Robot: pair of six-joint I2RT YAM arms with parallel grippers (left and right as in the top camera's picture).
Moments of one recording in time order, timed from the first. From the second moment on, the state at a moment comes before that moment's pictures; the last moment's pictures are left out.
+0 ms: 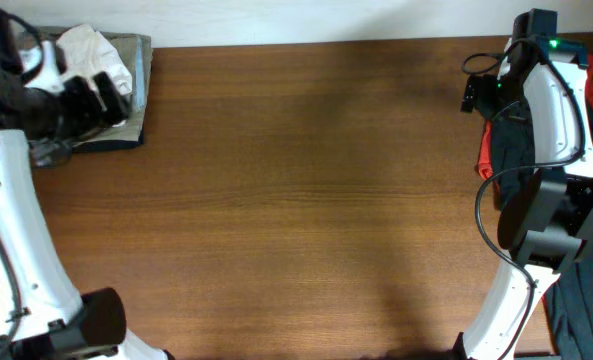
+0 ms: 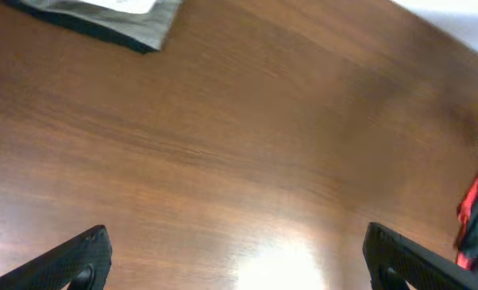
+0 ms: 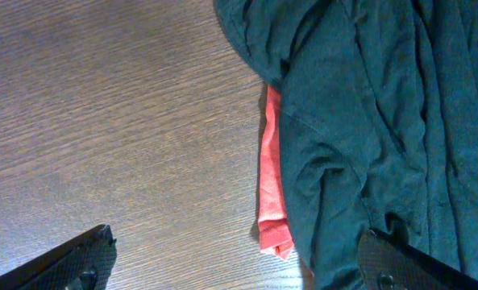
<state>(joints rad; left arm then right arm) 0.21 1.80 2.35 -1.69 0.24 -0.22 -0.23 2.21 2.10 -1.17 0.07 0.08</state>
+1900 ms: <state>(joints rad) 0.03 0.01 0.02 -0.06 0.18 0.00 -0.23 2.21 2.10 -1.17 0.08 0.08</state>
